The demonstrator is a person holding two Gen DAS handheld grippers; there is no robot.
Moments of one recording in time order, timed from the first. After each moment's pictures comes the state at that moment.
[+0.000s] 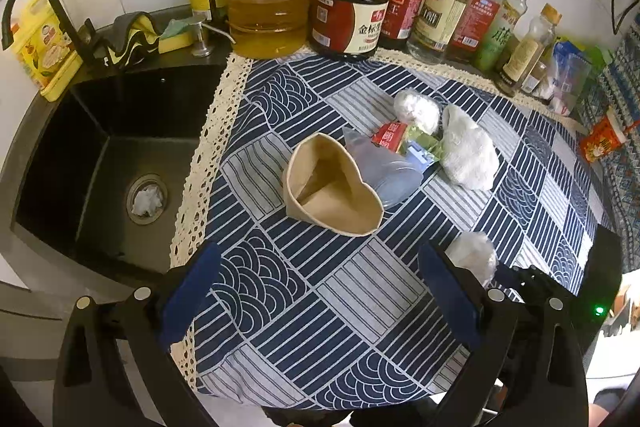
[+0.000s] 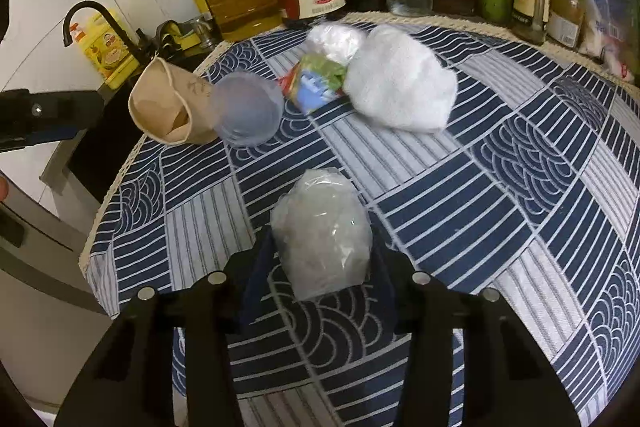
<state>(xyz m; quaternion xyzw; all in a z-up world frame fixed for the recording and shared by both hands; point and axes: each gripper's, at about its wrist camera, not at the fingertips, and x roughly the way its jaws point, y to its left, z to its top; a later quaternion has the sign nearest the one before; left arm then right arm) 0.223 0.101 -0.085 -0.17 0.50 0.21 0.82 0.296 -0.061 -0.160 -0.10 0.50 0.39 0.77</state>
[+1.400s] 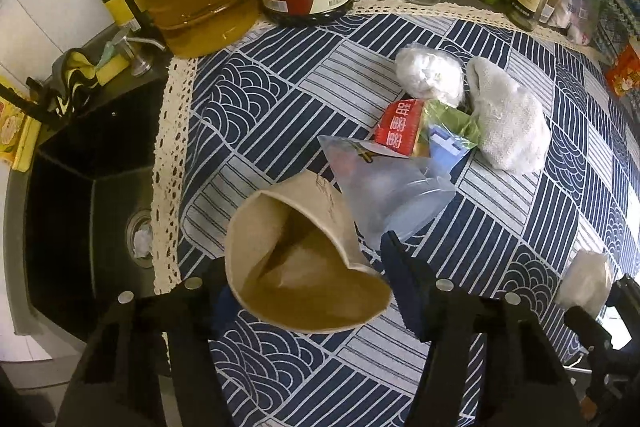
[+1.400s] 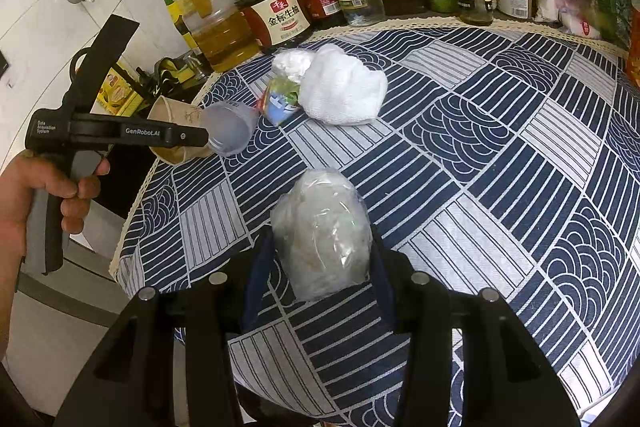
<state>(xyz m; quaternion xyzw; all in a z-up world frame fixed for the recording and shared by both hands) 0.295 0.113 -0.140 -0.07 0.58 0.16 0.79 0.298 -0.122 -0.132 -0.03 0.51 0.38 0.77</state>
